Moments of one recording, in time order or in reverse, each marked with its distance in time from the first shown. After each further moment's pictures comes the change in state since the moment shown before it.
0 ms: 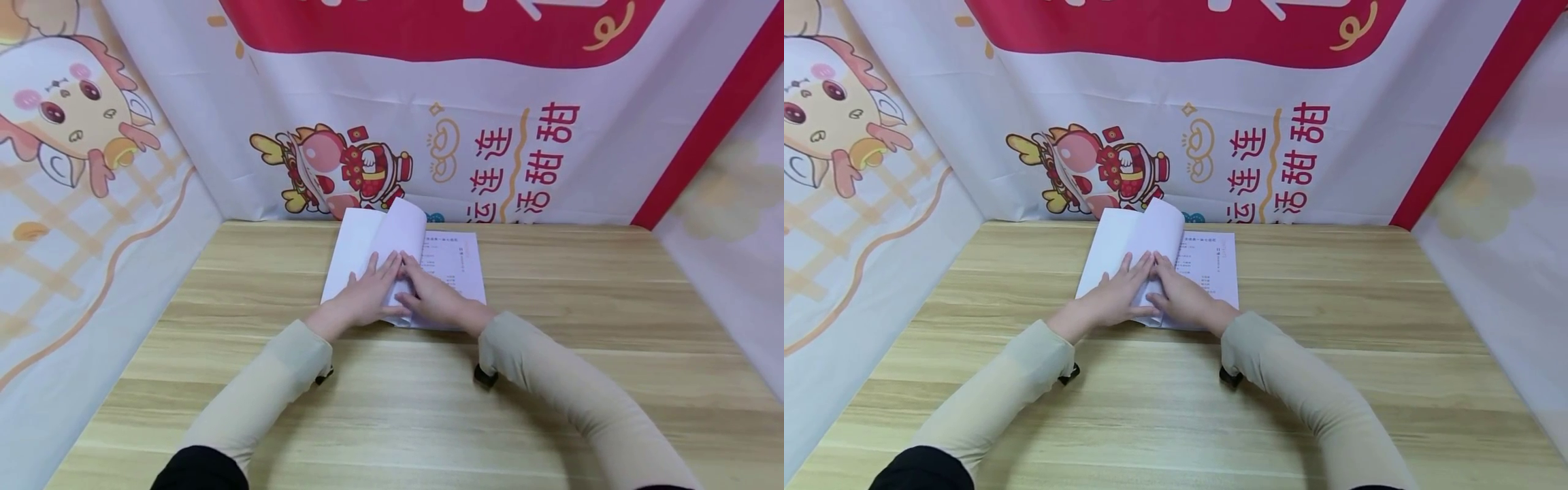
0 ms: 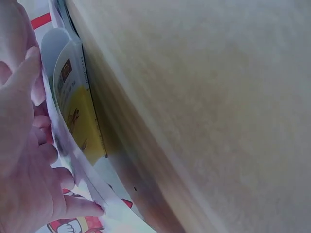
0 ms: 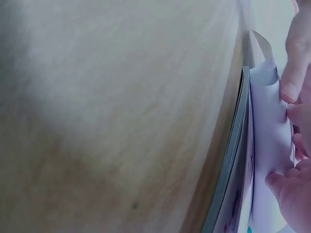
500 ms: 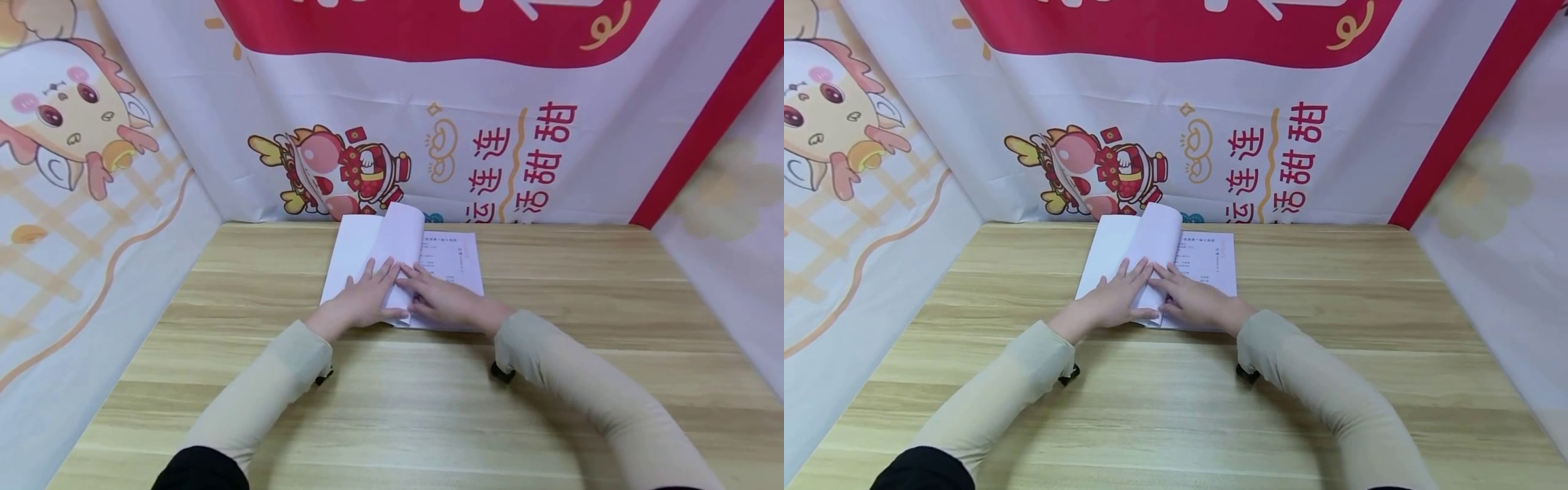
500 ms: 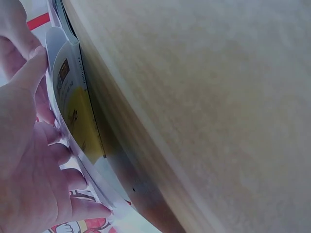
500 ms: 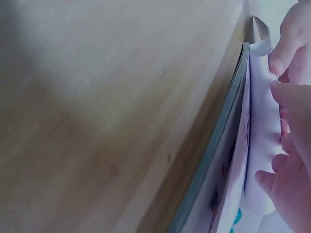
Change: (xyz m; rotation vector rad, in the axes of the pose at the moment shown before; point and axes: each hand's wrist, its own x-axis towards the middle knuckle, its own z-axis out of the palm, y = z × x) left_hand 0.000 0.002 0.001 0.047 -0.054 -0.034; right_hand -0.014 0.015 -0.015 -0.181 -0.181 -0.053
